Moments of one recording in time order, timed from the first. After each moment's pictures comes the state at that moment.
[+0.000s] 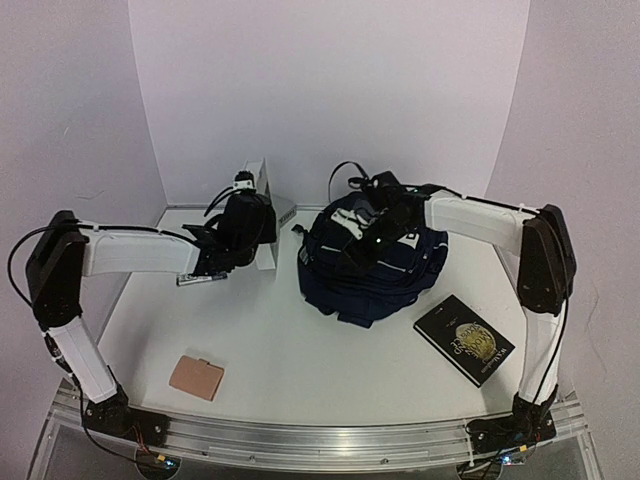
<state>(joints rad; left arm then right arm) -0.82 1.75 1.18 0.17 -0.76 -0.39 0.62 2.00 1.71 -0.69 -0.28 -0.39</state>
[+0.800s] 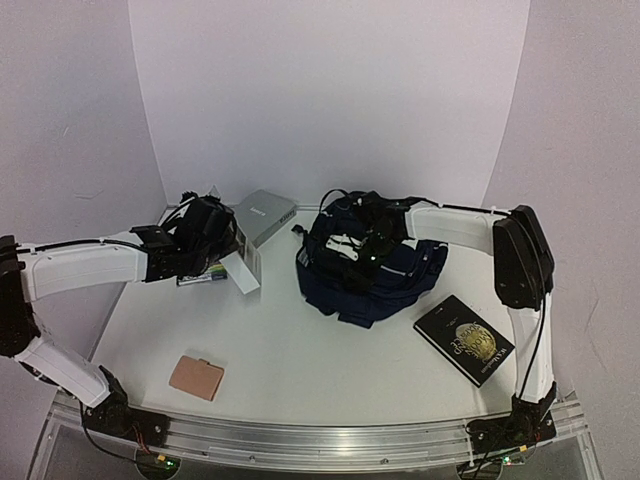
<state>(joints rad) -0.77 1.42 1.01 -0.25 -0.67 -0.96 0.66 2.16 1.76 -0.77 -0.16 -0.57</state>
